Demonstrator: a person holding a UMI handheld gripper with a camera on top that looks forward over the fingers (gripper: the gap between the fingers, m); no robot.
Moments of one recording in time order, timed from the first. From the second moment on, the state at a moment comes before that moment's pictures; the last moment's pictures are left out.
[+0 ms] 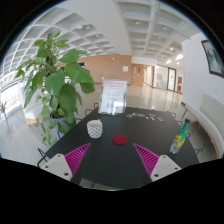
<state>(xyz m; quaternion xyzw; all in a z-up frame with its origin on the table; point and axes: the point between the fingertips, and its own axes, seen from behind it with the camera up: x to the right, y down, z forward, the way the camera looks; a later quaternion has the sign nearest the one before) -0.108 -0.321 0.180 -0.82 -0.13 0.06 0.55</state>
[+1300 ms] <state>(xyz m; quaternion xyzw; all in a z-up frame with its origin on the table) 0.244 -0.070 0.092 -0.78 0.04 -0.15 0.60</state>
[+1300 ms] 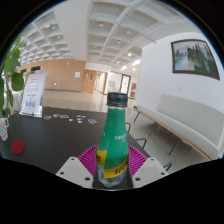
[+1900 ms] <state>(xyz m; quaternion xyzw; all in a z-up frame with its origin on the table) 0.045 -0.039 0.404 -0.47 -0.25 -0.58 0.61</state>
